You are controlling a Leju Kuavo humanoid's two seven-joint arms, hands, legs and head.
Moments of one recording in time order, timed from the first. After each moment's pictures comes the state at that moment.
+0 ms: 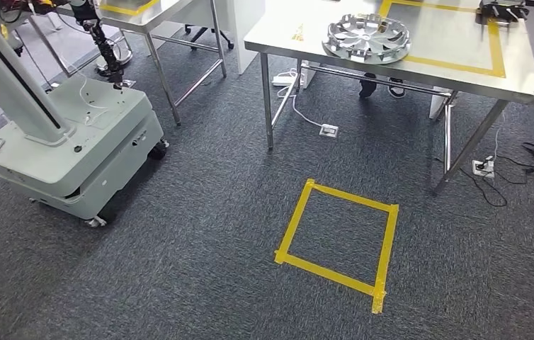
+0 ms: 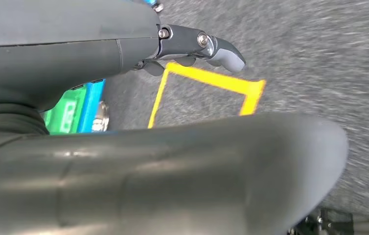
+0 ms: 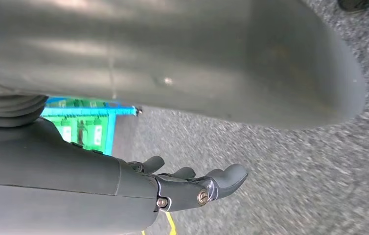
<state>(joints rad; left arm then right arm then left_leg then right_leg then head) -0.07 -0.18 1.00 -0.18 -1.28 0.28 0.01 -0.03 0.04 -0.32 -0.19 0.67 -0.08 0.23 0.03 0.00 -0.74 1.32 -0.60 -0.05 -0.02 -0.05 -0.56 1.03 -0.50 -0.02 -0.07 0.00</state>
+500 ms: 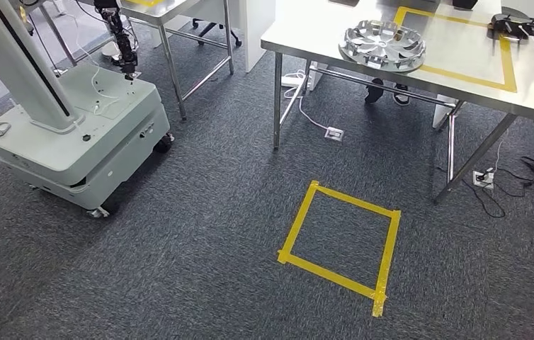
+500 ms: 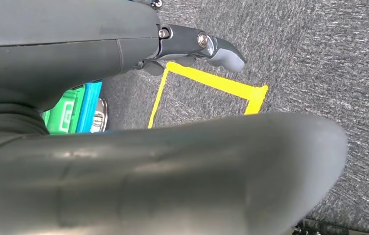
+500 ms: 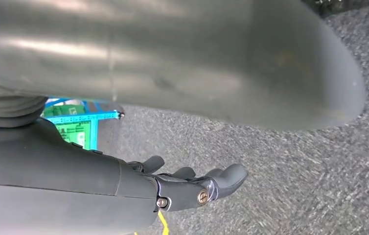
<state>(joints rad) -0.07 -0.18 1.00 -0.18 -1.27 0.30 0.00 -0.04 0.05 -0.35 -0.19 0.65 -0.13 0.15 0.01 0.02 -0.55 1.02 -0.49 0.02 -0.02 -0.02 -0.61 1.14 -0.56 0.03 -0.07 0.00</state>
